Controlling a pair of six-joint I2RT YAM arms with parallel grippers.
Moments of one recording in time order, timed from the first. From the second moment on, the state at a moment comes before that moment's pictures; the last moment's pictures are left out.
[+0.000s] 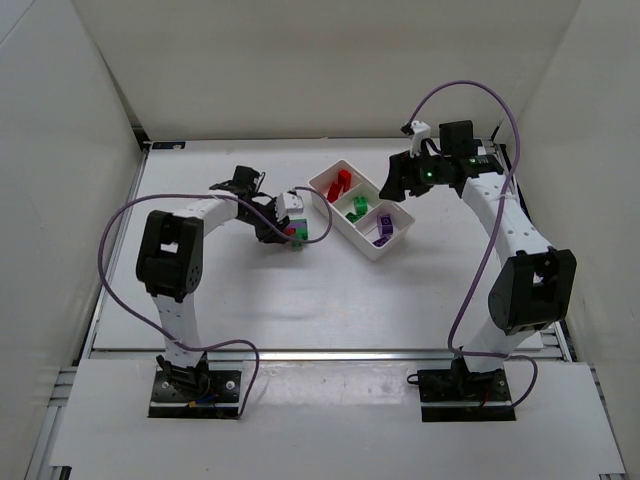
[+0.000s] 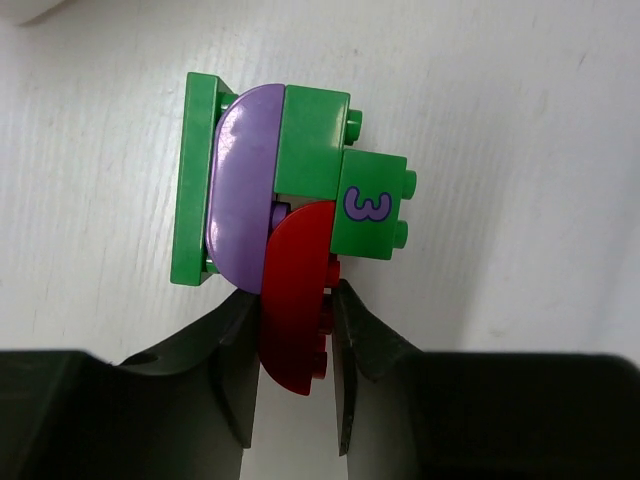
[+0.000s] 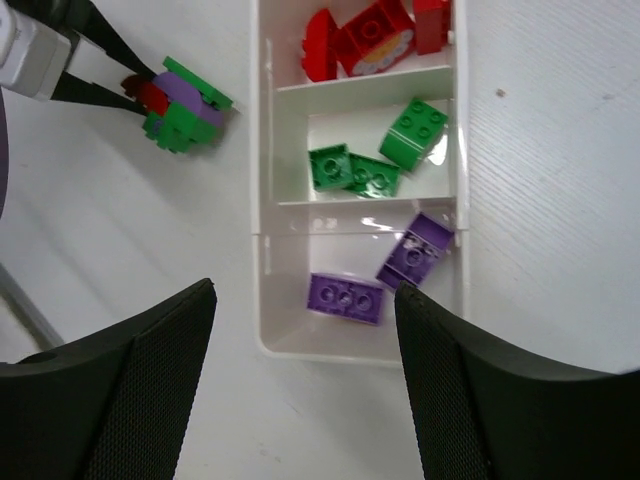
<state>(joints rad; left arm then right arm) -0.26 1.99 1.36 -0.56 0.69 1.02 0.19 1.66 1.52 -0.65 -0.60 -0.16</state>
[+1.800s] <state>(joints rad) -0.42 1.65 1.46 -0.39 0.05 -0.36 0.50 2.11 1.98 -0.33 -0.77 0.65</state>
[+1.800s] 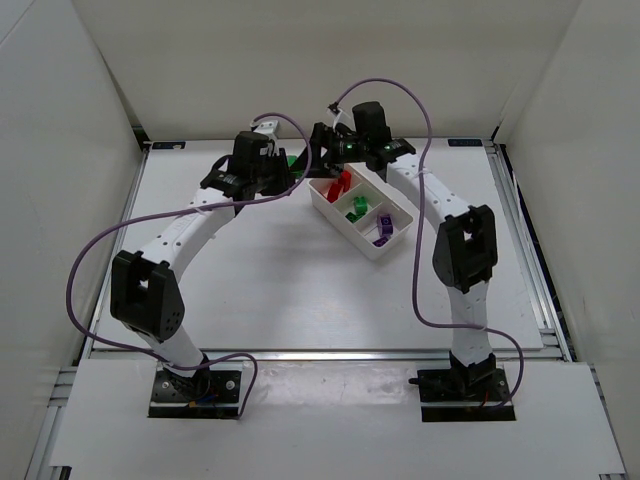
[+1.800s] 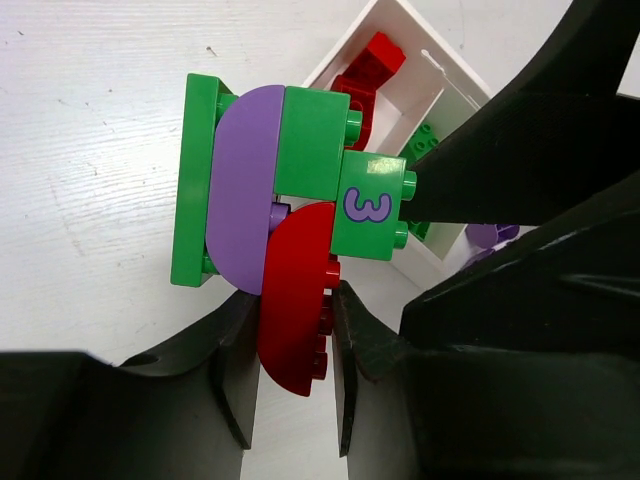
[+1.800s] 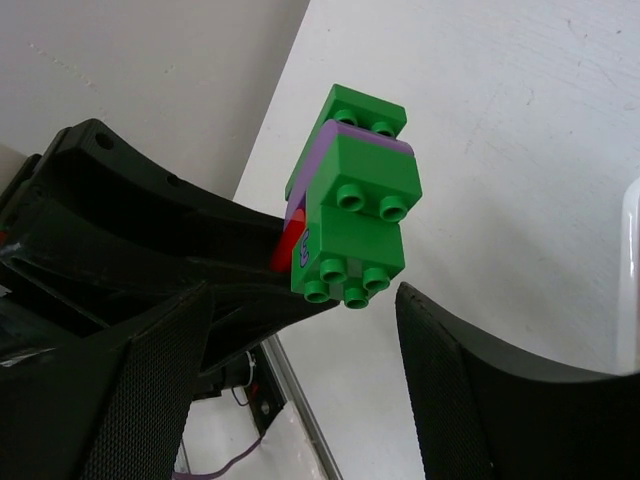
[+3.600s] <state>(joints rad) -0.28 1.65 1.49 -0.41 0.00 -0.26 0.35 1.87 1.66 -0.62 -0.56 -0.06</state>
